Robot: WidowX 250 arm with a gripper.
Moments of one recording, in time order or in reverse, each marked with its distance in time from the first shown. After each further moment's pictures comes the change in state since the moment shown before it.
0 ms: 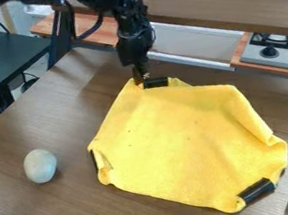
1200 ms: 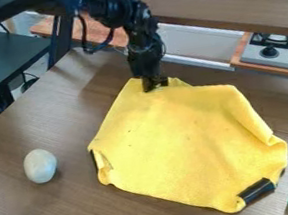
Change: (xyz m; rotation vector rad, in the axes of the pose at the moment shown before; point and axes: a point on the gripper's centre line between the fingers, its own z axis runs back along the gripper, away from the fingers) arm 0.010 -0.016 -0.023 0.009 -0.041 0.049
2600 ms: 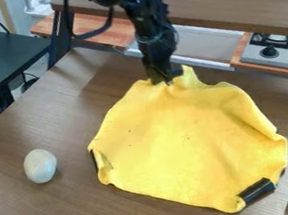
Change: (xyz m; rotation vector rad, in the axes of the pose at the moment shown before) arm 0.007 -0.058 0.072 -0.089 -0.062 -0.056
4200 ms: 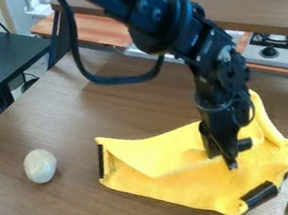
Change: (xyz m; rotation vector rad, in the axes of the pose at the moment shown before) arm -0.002 -0.174 0.043 -0.139 -0.002 -0.203
